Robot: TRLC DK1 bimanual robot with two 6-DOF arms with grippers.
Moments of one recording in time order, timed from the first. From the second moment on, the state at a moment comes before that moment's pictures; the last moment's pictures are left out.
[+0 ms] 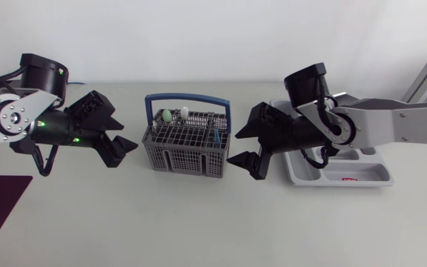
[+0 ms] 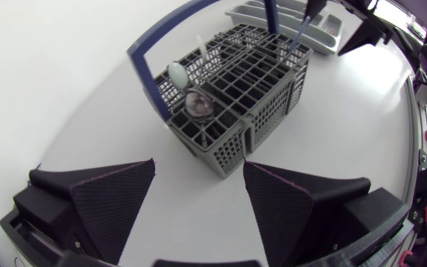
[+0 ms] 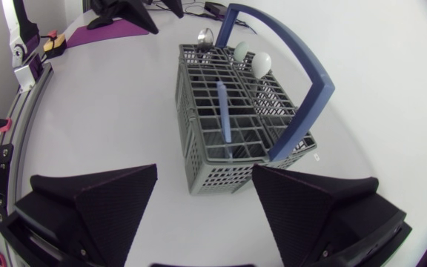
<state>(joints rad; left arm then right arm) -0.12 1.41 0.89 -0.34 0.34 0.71 0.41 1.61 0.94 -0.13 -0.48 -0.68</state>
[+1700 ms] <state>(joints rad) -0.32 1.35 0.83 -0.29 0.48 0.88 0.47 1.80 1.21 -0.24 -0.46 -0.79</state>
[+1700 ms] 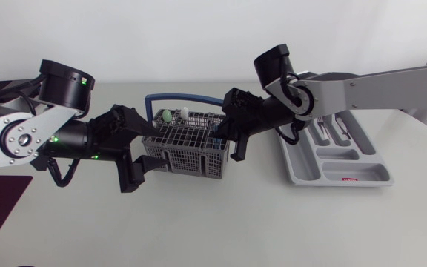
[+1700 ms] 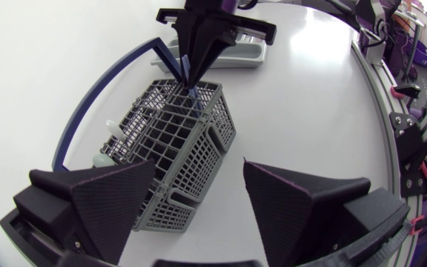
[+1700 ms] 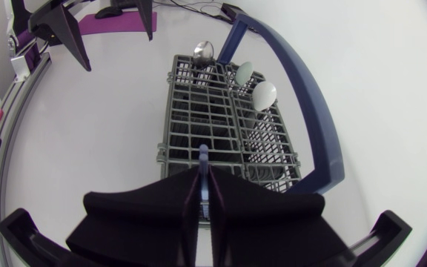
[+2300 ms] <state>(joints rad) -0.37 1.34 0.81 -0.28 0.48 0.88 0.57 1.60 1.23 -0.38 -0.36 -0.78</state>
